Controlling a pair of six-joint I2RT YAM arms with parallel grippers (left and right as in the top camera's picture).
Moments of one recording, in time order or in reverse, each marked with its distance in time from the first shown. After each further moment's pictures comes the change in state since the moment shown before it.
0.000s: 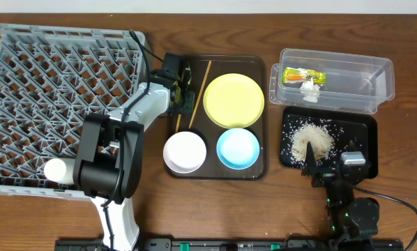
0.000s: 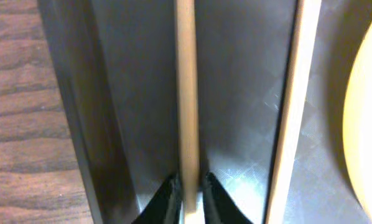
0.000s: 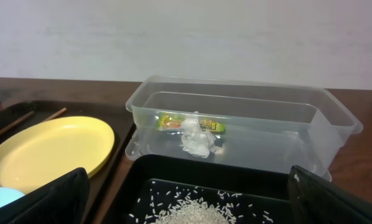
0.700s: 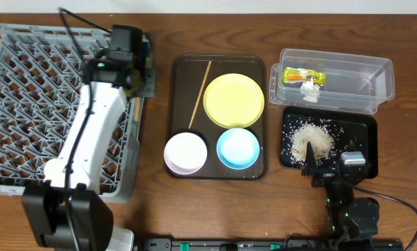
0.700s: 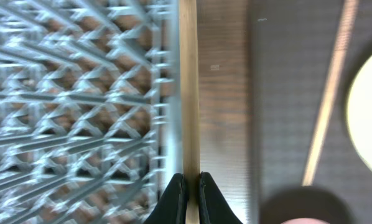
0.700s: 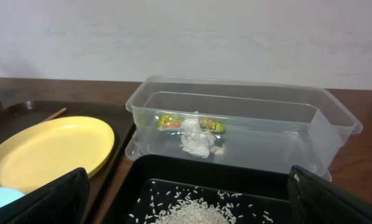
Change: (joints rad) left arm 0.153 -0.362 0.157 -0.375 -0.169 0.090; right arm 0.000 0.000 0.000 0.000 0.000 0.000
